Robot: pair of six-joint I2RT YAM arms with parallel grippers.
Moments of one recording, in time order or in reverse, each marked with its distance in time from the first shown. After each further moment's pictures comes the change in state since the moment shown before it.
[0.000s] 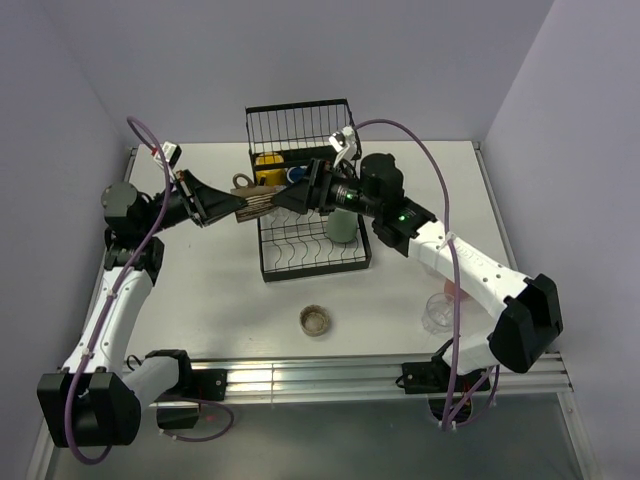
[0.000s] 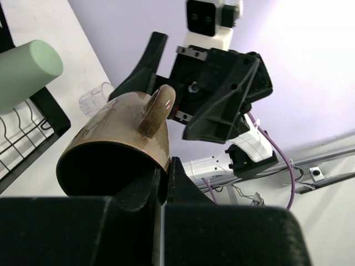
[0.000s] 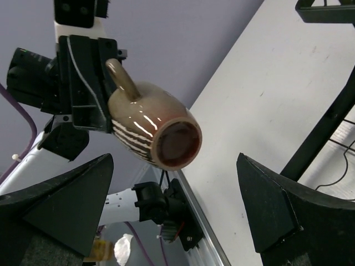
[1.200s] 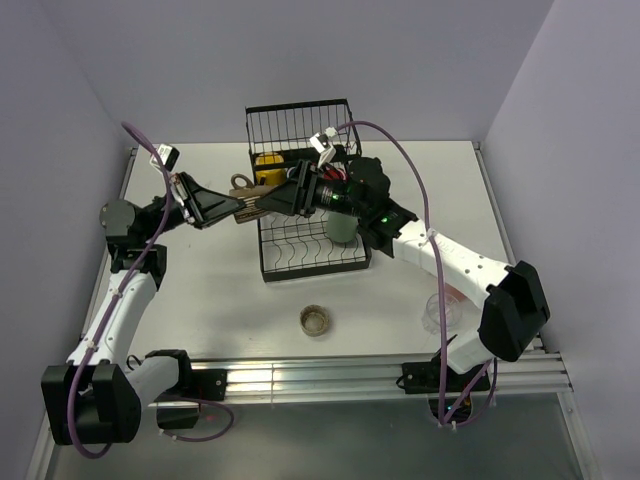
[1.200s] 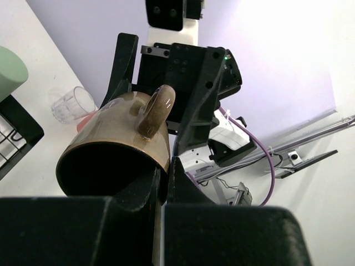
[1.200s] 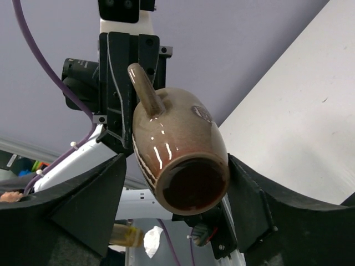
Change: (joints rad) left arm 0.003 0.013 -0.094 0.388 0.037 -0.241; right arm 0.067 0.089 0.005 0.232 -0.088 0.145
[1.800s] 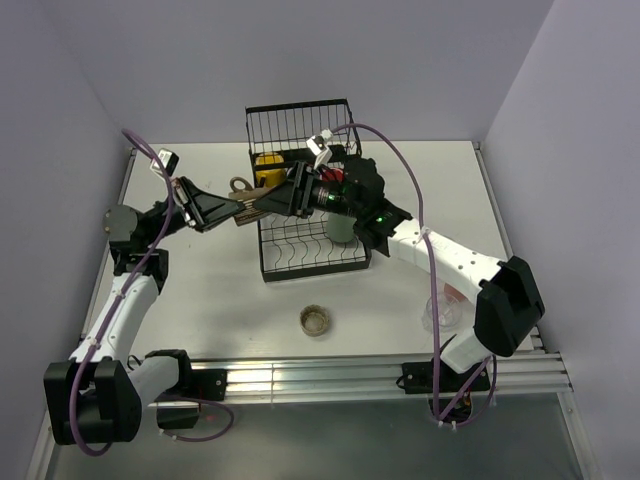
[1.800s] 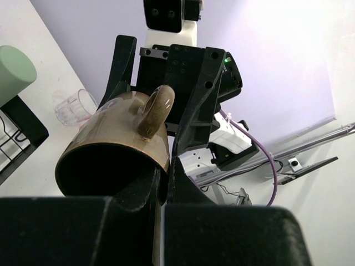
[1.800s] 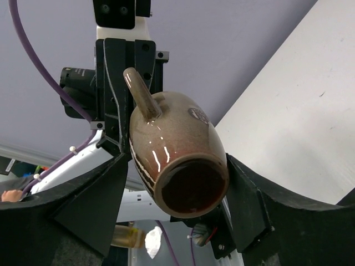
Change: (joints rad) left arm 0.008 0.002 -0.056 0.074 -0.019 -0.031; right arm 0.002 0.035 0.000 0.014 0.003 0.018
